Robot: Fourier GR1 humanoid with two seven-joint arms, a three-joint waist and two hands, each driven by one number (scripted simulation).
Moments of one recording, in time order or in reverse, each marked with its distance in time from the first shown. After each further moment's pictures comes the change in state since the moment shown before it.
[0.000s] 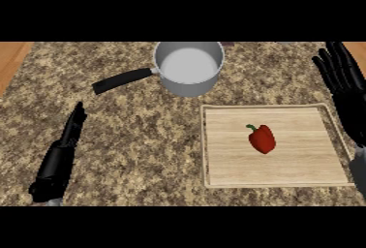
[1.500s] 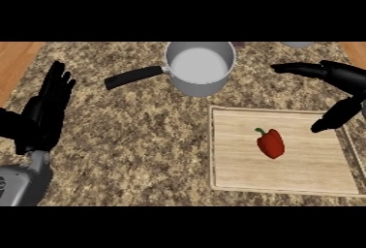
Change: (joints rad) left arm -0.253 -0.038 0.199 0.046 0.208 -0.049 0.279; right arm -0.434 -0.287 0.346 0.643 0.491 0.473 -0.602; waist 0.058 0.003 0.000
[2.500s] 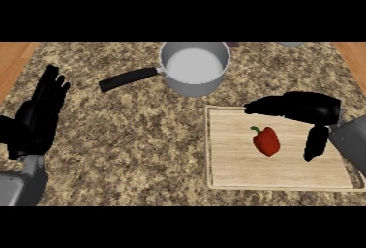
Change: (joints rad) left arm 0.039 -0.033 0.067 -0.021 -0.041 -0.058 0.022; right arm 0.082 0.041 0.168 -0.198 0.286 0.072 0.155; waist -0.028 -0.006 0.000
